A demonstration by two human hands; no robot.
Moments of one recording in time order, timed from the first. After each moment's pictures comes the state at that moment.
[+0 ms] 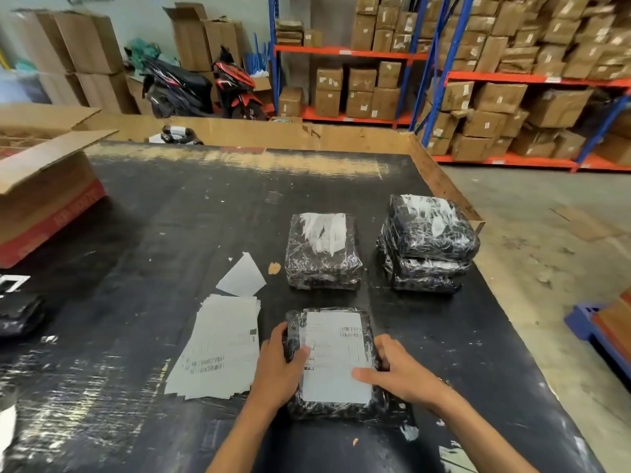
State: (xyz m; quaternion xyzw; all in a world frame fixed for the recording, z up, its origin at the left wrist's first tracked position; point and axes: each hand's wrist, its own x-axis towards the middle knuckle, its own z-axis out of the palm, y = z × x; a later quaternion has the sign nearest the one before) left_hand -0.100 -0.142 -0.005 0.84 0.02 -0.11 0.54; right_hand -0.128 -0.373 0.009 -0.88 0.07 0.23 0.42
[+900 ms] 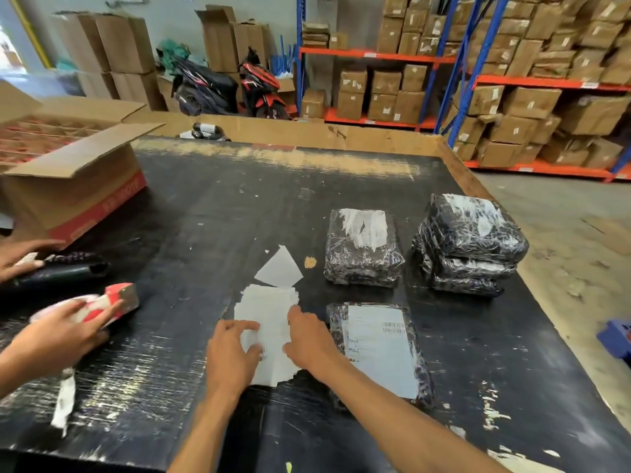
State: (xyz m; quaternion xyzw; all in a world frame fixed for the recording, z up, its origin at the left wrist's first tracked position) left_hand -0.084 -0.019 -0.024 0.92 0.10 0.04 0.38; right_hand -0.065 -0.163 0.014 -0.96 -0.04 0.15 0.22
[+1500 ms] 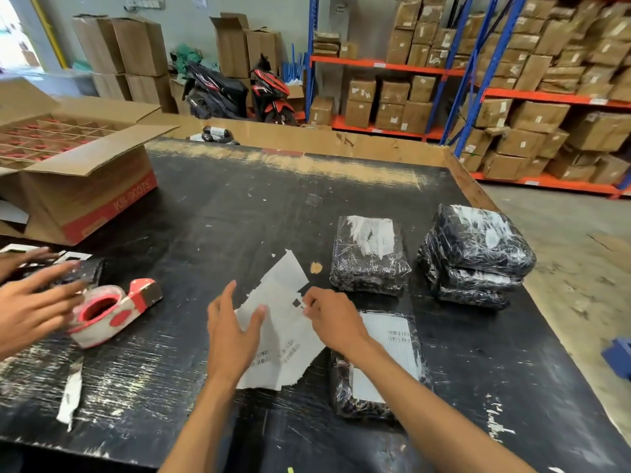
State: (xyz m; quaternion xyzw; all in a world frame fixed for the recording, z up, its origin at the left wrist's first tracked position) left_hand -0.075 -0.016 0.007 0.84 0.11 0.12 0.51; right_hand -0.051 -0.196 0.047 -0.95 -0.05 0.04 0.32
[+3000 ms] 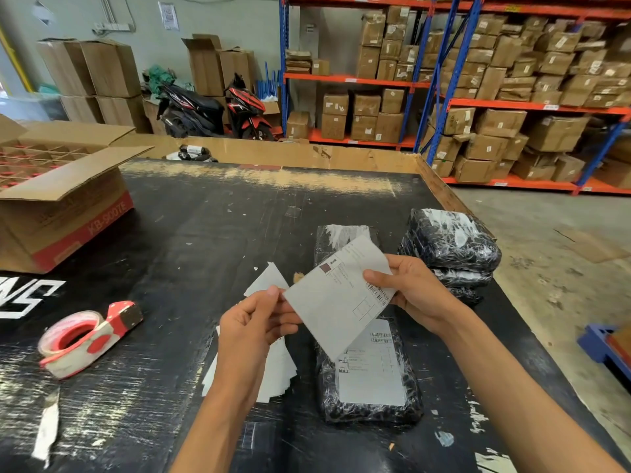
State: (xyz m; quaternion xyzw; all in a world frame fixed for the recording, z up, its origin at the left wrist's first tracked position) left_hand -0.120 -0.072 0.107 0.57 -0.01 0.03 0.82; right_hand -0.068 -0.322 0.123 -0.67 -0.03 0.08 0.73
